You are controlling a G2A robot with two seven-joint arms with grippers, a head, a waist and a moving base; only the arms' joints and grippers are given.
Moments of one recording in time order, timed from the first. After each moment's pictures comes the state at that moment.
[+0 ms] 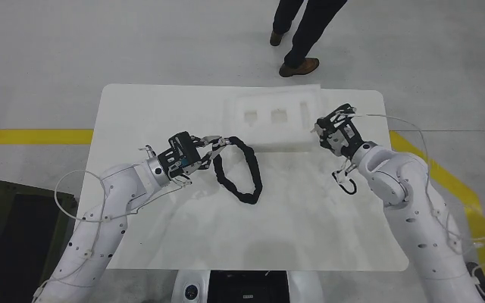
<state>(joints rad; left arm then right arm) 1.23 -1.03 -1.28 -1.71 1.54 -0.66 0.22 -1.11 -1.05 1.31 -1.69 -1.13 -0.37 0.52</state>
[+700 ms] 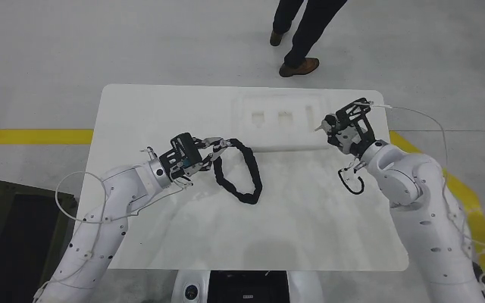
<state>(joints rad) 1.23 -1.03 -1.28 -1.71 1.53 -0.67 0.20 -1.15 -1.05 1.40 -1.74 -0.93 -0.34 0.58</state>
